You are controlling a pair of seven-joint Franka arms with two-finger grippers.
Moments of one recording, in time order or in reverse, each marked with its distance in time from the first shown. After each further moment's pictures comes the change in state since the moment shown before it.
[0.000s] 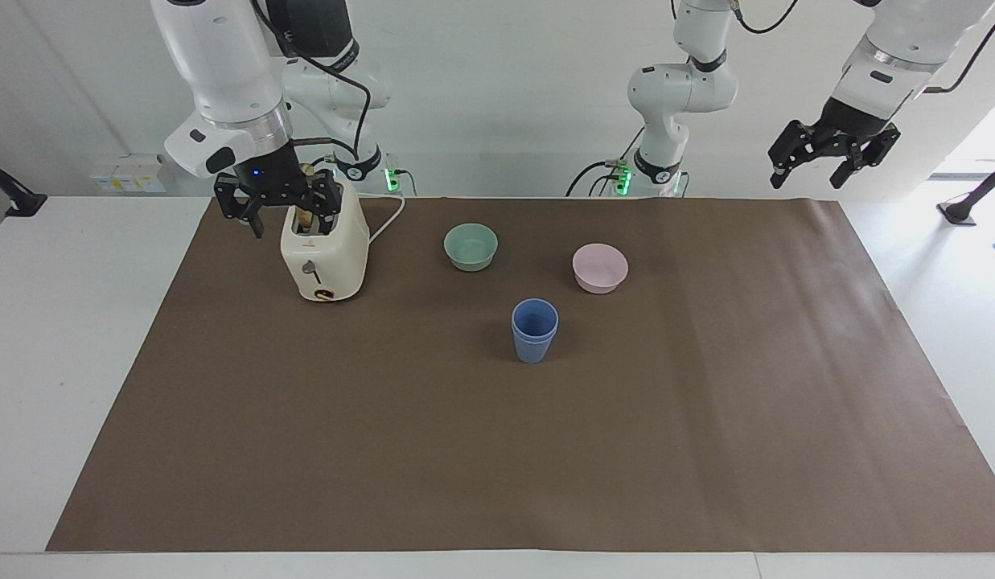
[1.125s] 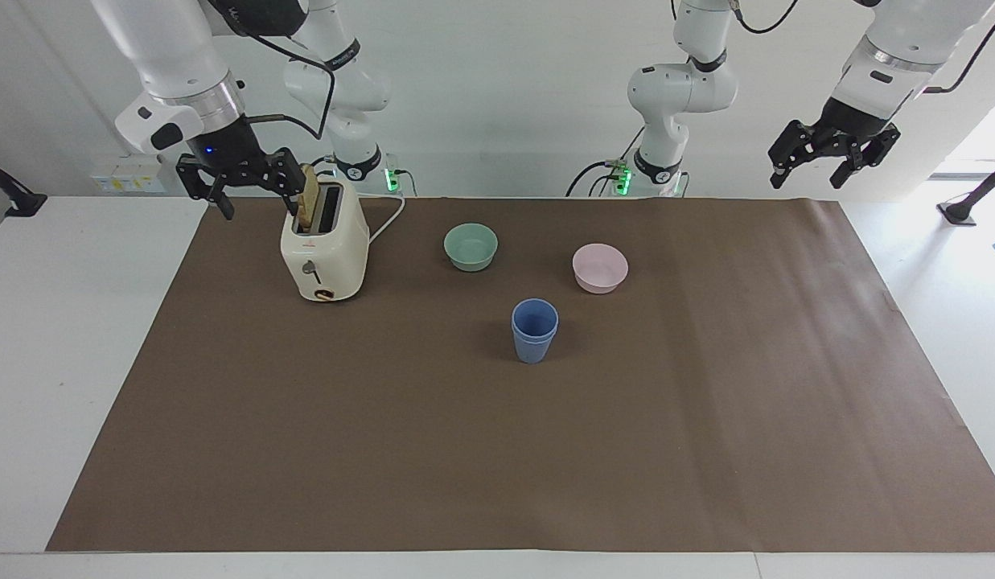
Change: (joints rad) left arm 0.000 0.000 0.000 0.000 0.000 0.000 0.000; right arm -0.121 -0.110 -0.016 -0.102 0.092 0.000 -0.126
